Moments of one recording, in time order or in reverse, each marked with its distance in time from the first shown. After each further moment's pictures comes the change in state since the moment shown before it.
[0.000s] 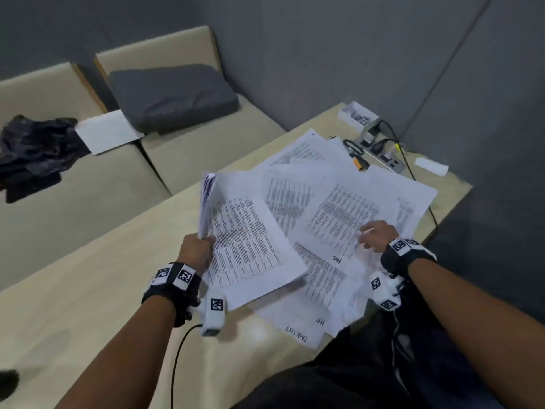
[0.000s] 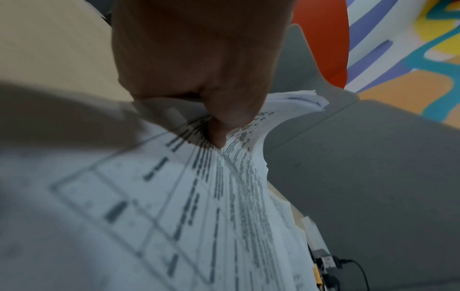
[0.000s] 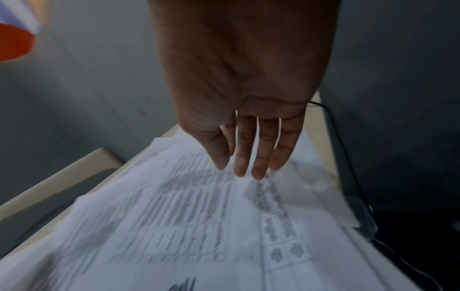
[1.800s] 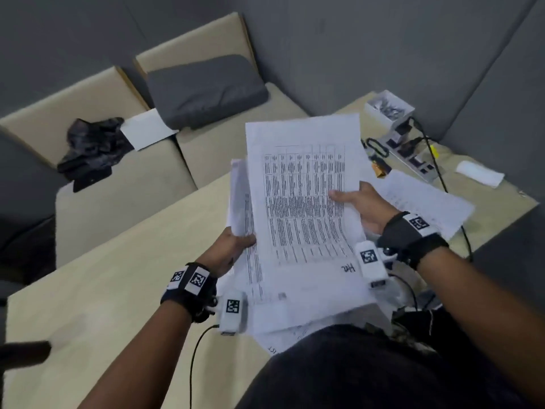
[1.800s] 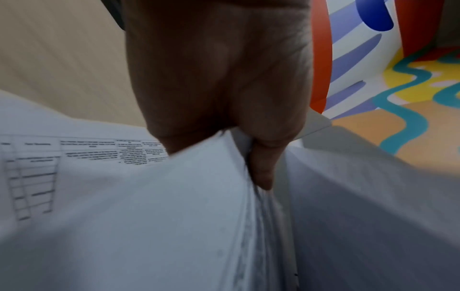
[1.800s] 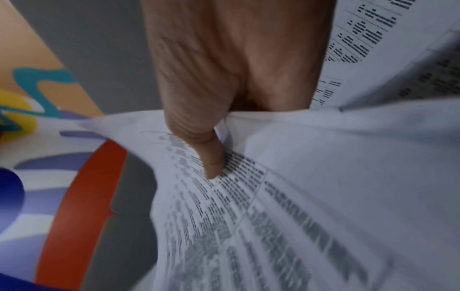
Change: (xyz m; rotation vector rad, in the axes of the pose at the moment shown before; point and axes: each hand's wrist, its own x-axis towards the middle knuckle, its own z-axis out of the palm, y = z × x) left_hand -0.038 0.083 0.094 -0.238 -0.440 0.117; right_hand 0.036 -0.100 -0.062 0.737 -0.400 -0.255
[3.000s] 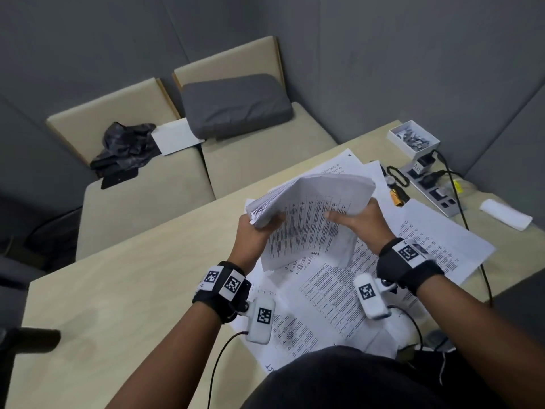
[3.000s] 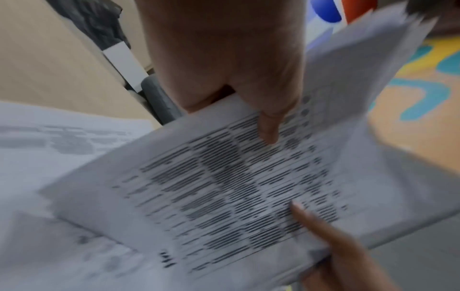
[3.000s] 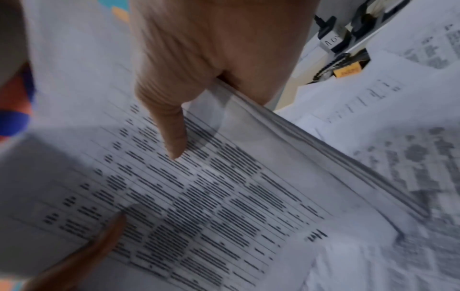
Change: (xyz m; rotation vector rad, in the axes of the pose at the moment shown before) left_hand 0.009 0.048 0.046 -0.048 0.347 0.398; right_hand 0.001 -0.014 0.025 -0.107 0.032 -0.256
